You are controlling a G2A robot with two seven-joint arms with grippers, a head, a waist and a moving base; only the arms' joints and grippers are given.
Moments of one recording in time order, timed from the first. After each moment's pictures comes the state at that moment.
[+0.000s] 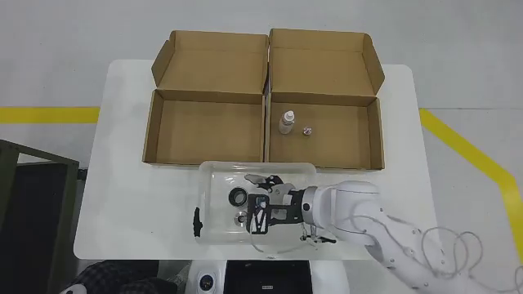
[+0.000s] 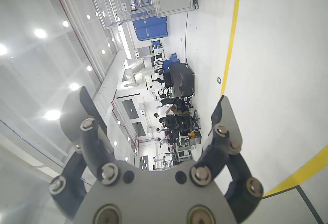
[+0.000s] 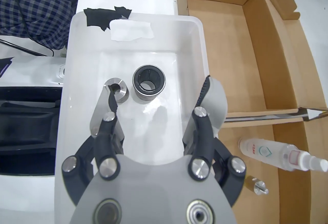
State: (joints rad) left arm -0.01 -0.37 -0.75 -1.25 2.03 -0.40 0.22; right arm -1.11 -1.04 0.78 -2.01 -1.29 -0.66 0.55
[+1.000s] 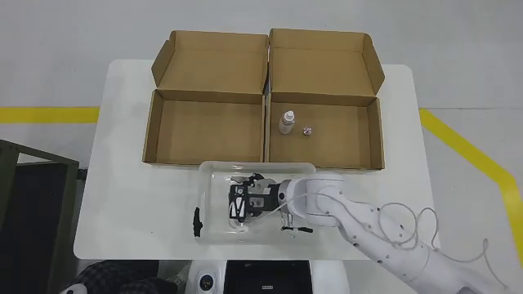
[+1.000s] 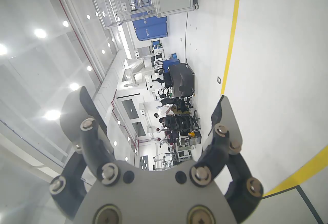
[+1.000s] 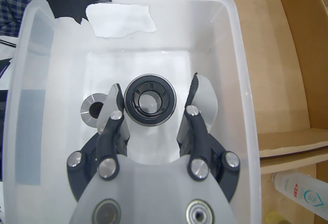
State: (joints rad) left arm -0.01 -0.37 -0.75 -1.25 2.03 -0.40 0.22; right arm -0.95 -1.15 0.61 -1.74 -1.28 -0.59 0.50
